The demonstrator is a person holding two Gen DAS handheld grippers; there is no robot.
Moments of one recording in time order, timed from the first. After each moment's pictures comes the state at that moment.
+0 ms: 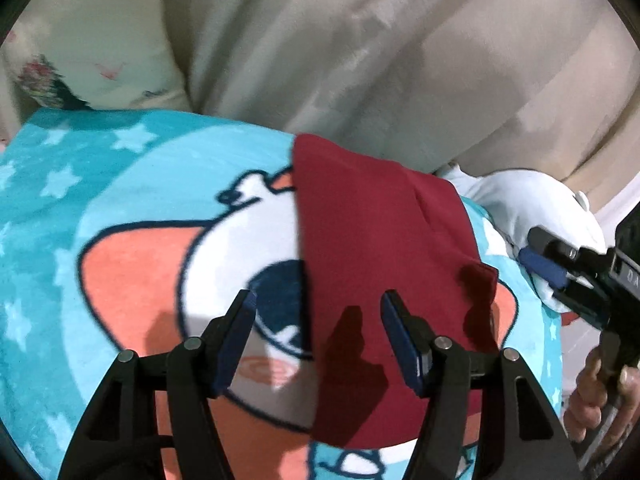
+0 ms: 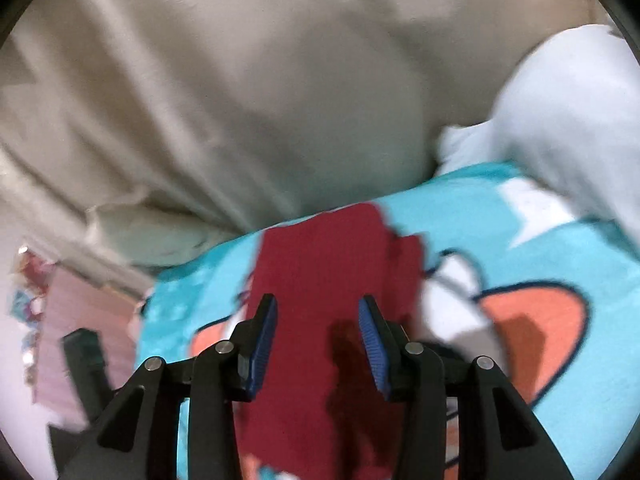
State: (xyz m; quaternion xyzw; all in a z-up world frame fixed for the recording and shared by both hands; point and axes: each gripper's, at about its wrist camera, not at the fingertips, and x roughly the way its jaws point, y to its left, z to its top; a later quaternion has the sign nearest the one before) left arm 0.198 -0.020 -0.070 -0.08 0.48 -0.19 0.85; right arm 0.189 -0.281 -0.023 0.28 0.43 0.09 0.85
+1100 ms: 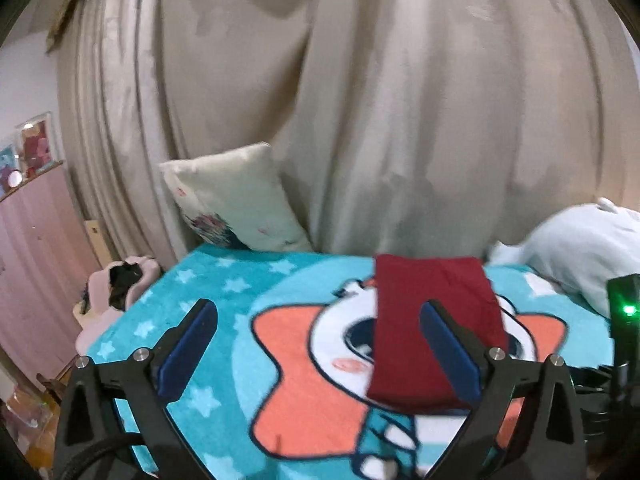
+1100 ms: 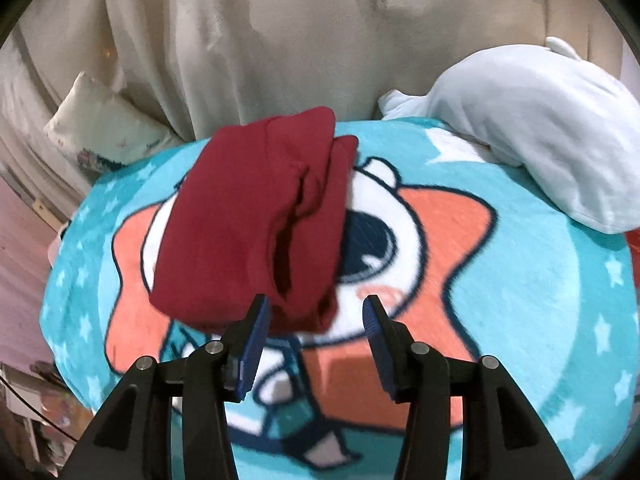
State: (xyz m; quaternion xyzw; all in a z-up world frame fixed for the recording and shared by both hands) left arm 0.012 -0.046 0.029 0.05 0.23 0.01 0.97; right arm 0.060 -0.259 -0.047 0.10 0.48 -0.02 0.87
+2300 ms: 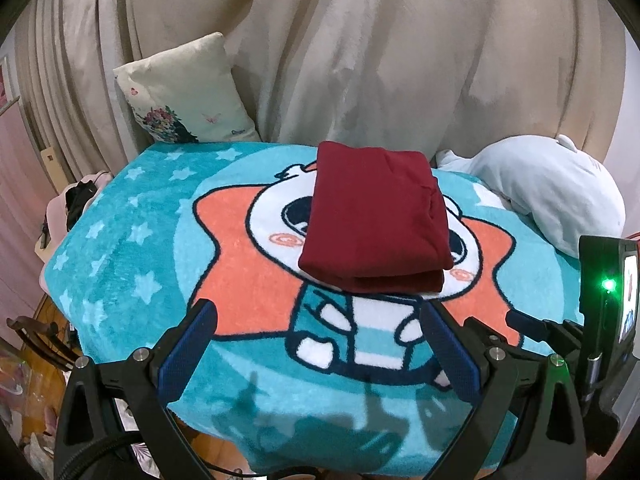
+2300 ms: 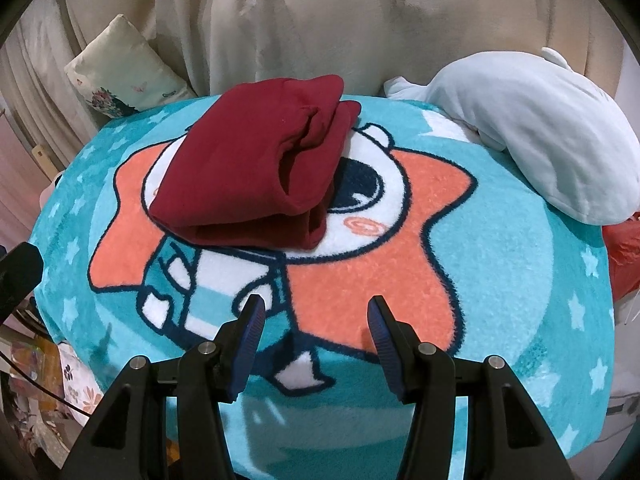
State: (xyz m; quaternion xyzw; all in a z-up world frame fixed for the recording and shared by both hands) left arm -0.022 -0.071 -0.019 0.01 0.39 -0.05 0.92; right arm 0.000 -0.249 -0.056 0.03 0.50 -0.01 0.87
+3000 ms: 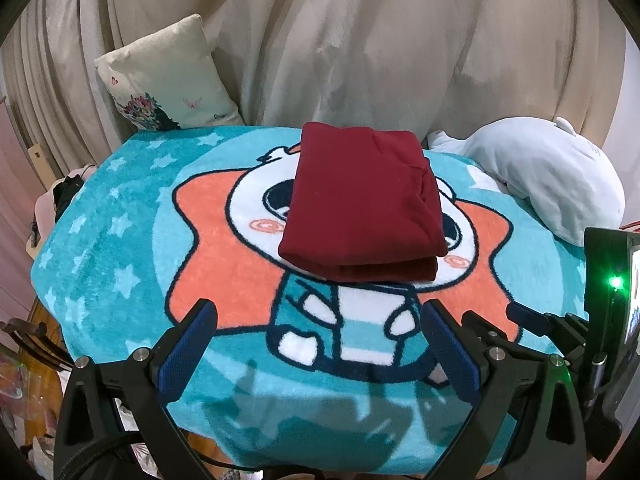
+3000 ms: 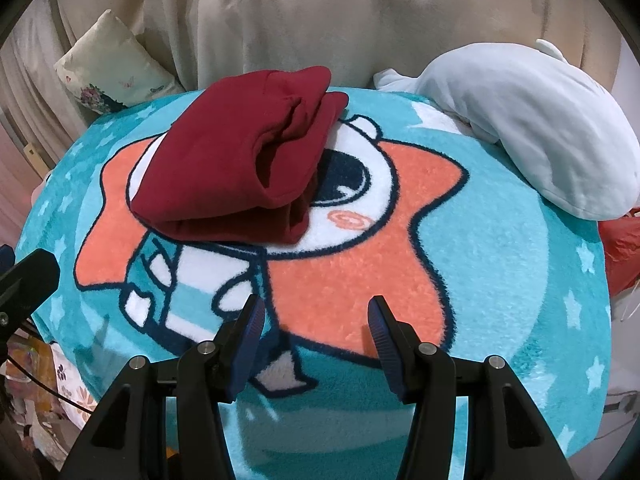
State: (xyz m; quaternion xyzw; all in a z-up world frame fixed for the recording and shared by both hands) left arm -0.007 -0.082 -0.036 0.01 0.42 -0.07 0.90; right arm 0.003 -0.257 -0.065 0.02 0.51 -0.02 0.86
